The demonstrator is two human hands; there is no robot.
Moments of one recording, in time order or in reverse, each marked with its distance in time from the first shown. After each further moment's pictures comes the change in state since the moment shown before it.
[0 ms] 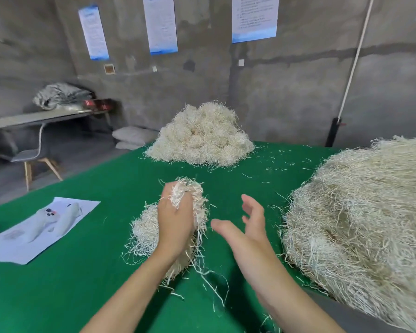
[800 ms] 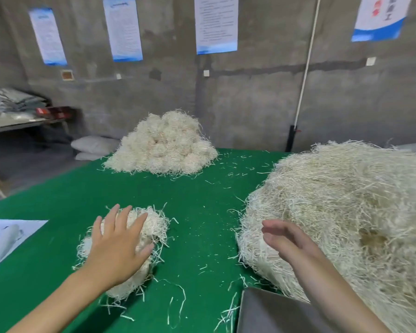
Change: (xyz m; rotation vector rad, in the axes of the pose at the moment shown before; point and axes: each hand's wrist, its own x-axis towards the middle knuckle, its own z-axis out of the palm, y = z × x) left_hand 0.004 -0.033 -0.040 1.504 -0.541 0.234; right_hand -0.083 0.051 -0.203 -0.030 0.191 0.028
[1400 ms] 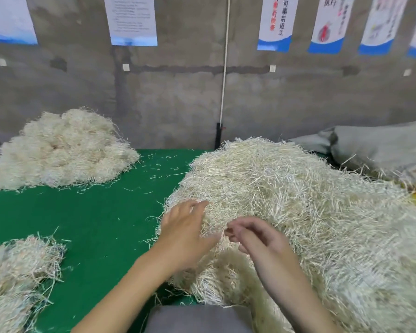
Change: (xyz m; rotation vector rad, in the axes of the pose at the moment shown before) left_hand 0.033 0.292 -0.060 -0.586 -0.115 0.546; right_hand -0.013 0.007 -0.097 -0.096 0.288 -0.160
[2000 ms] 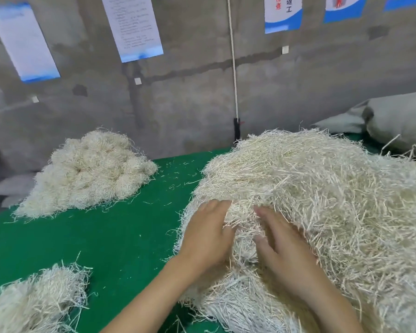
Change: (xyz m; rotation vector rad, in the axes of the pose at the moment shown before) left_hand 0.052 0.010 0.013 0.000 0.230 0.158; right_hand 0.067 0.075 -0.015 -0.550 -0.012 -0.070
